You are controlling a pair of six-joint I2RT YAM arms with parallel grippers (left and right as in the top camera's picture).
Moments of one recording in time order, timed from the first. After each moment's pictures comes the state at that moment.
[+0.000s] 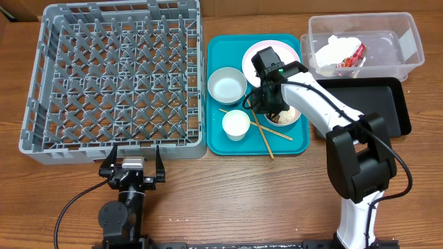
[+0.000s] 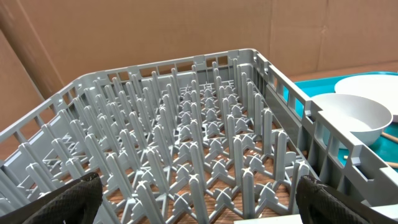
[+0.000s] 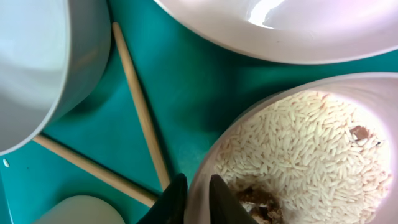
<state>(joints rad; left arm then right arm) 0.09 0.01 0.01 -0.07 0.08 0.14 0.42 2.09 1.58 -0.86 -0.03 0.38</state>
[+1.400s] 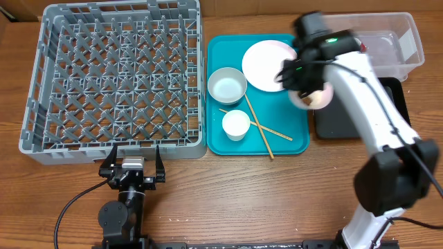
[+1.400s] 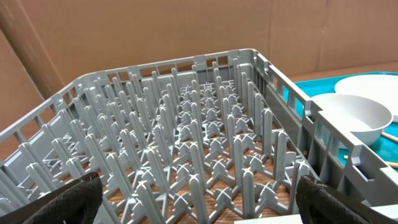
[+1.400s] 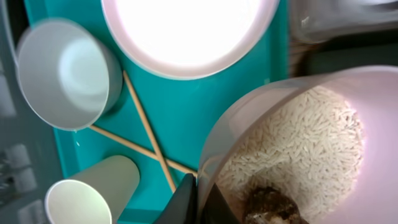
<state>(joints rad) 0.09 0.01 0.01 -0.07 0.08 0.14 0.22 1.92 1.82 -1.18 -0.11 0.35</state>
